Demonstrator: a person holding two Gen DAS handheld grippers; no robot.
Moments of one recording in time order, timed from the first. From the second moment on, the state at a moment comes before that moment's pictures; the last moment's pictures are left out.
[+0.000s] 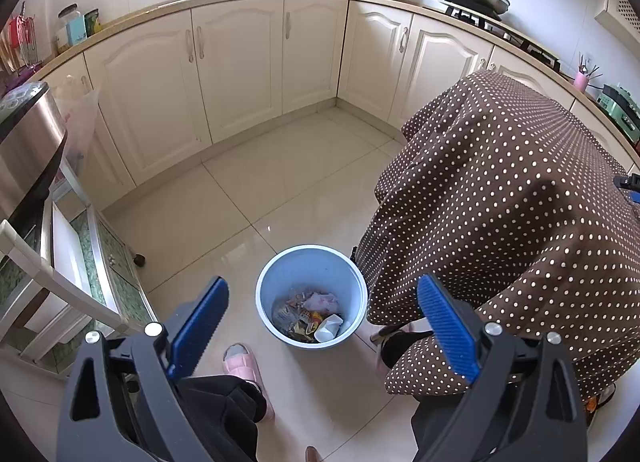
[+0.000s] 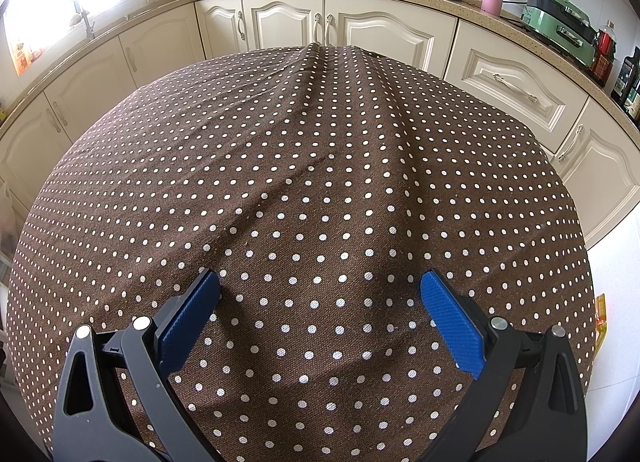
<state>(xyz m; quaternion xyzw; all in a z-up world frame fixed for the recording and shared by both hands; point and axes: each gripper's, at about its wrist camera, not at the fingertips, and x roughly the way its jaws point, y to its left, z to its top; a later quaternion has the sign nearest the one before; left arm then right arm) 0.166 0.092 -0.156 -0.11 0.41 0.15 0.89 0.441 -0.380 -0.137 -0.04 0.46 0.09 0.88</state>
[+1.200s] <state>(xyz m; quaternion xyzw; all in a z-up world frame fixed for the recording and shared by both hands) 0.167 0.089 -0.163 -0.11 0.42 0.14 0.89 0.441 -0.380 -0.138 -0.04 0.46 0.09 0.88</state>
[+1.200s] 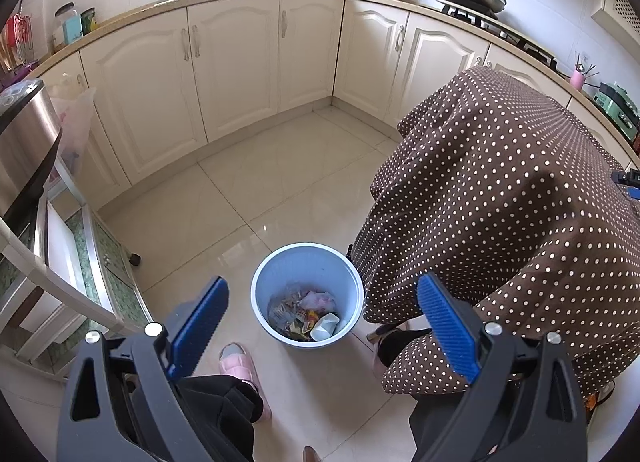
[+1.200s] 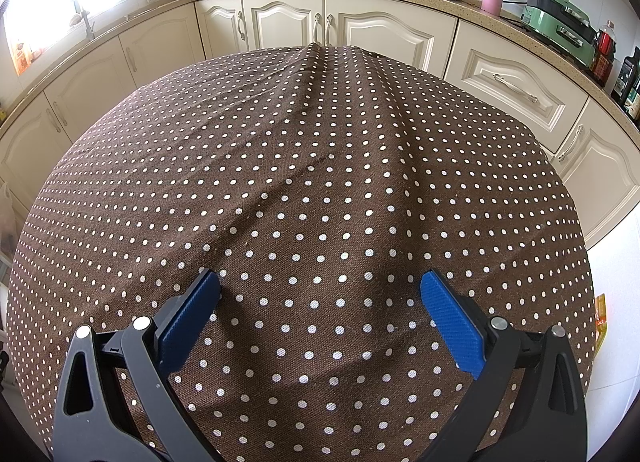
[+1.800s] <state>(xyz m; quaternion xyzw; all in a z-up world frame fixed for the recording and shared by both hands) 0.175 0.092 -0.178 -0.13 0.43 0.12 0.88 0.441 -0.380 -0.138 -0.04 0.46 0.09 0.88</state>
